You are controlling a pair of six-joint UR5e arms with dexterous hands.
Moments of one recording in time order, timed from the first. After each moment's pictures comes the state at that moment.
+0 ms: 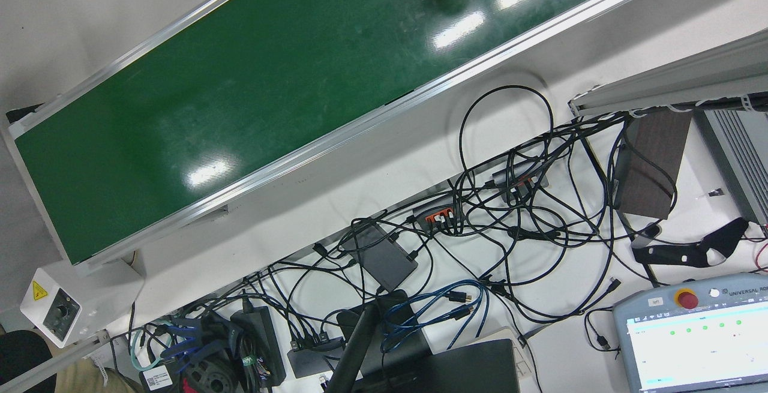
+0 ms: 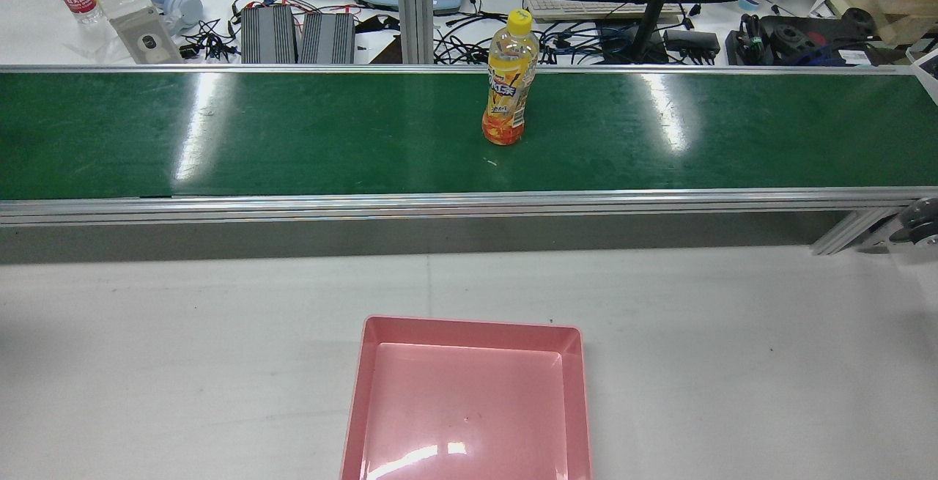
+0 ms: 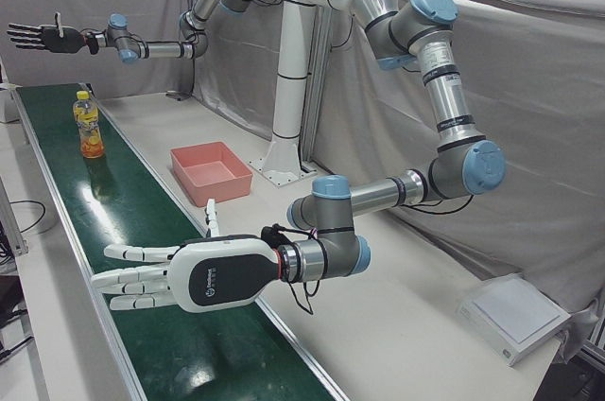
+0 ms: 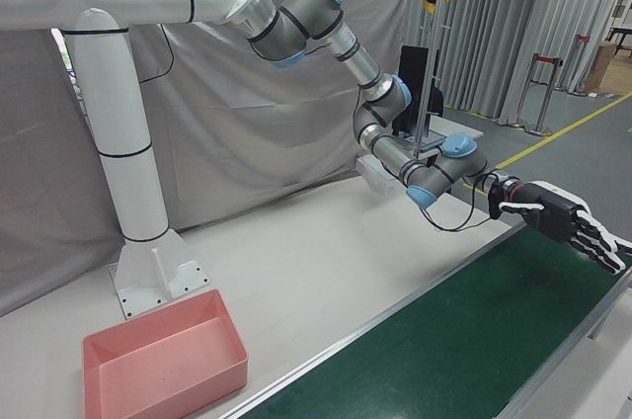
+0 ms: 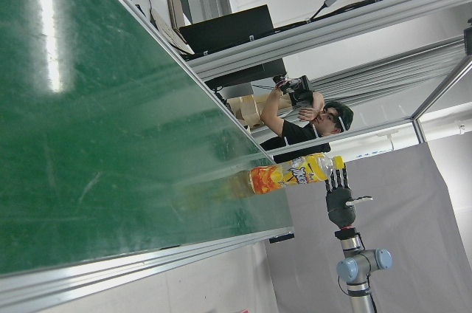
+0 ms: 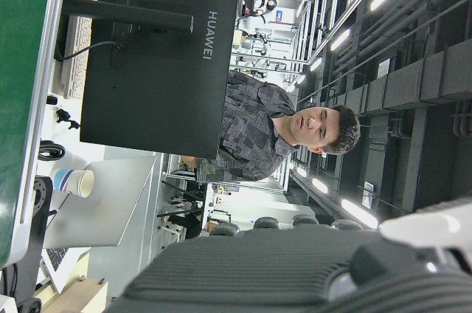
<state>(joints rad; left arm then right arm) -1.36 -1.75 -1.53 -0.17 1.49 0.32 1.57 -1.50 1.58 -3.22 -1.58 -0.10</state>
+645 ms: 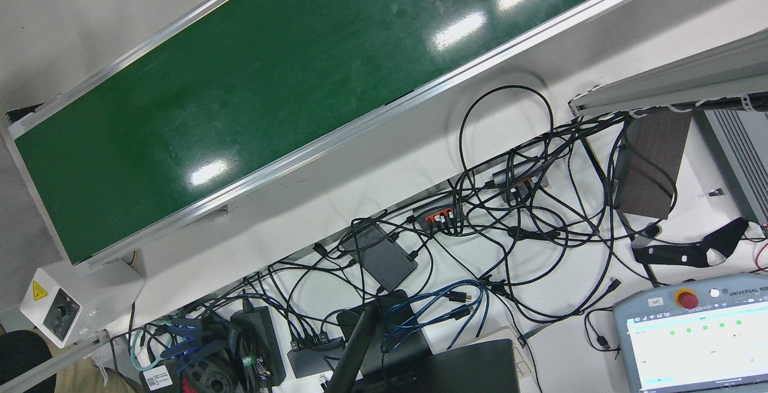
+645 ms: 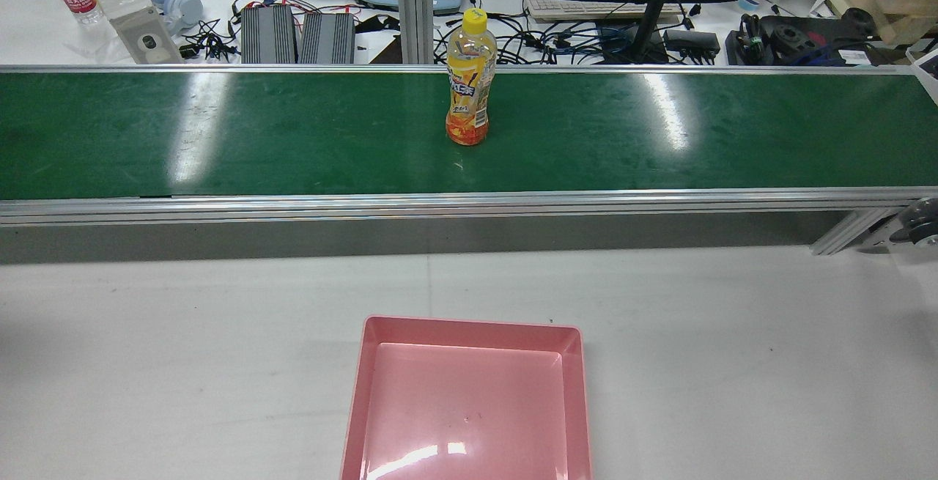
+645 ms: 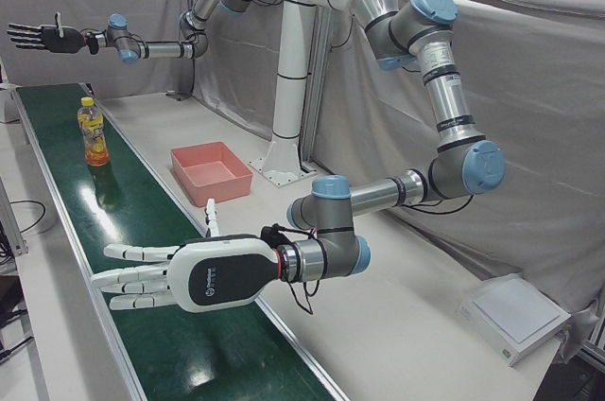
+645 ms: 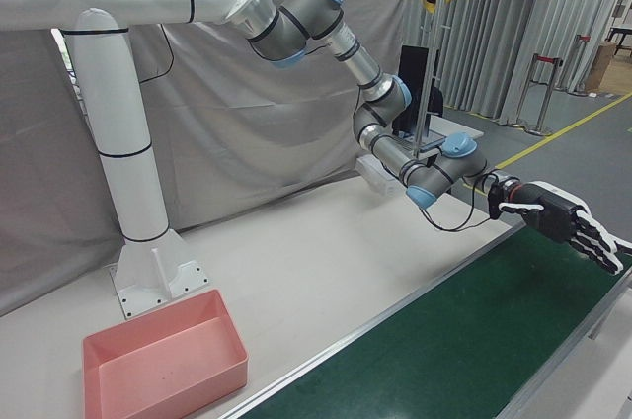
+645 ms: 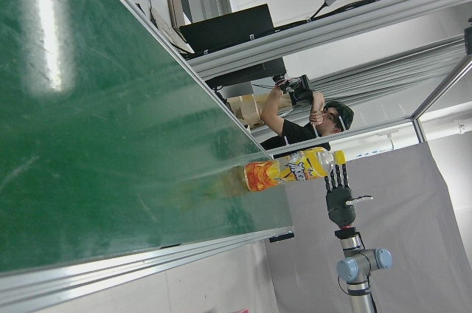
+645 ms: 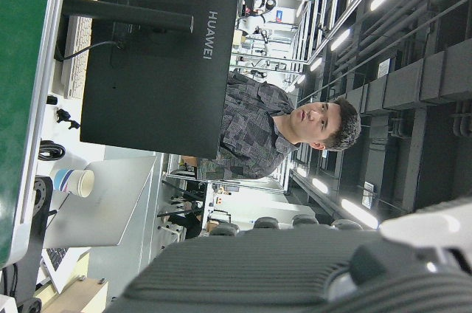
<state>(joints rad) -1.36 -1.75 -1.53 -0.17 1.49 0.32 1.57 -1.50 1.58 -3.22 -1.58 -0.10</state>
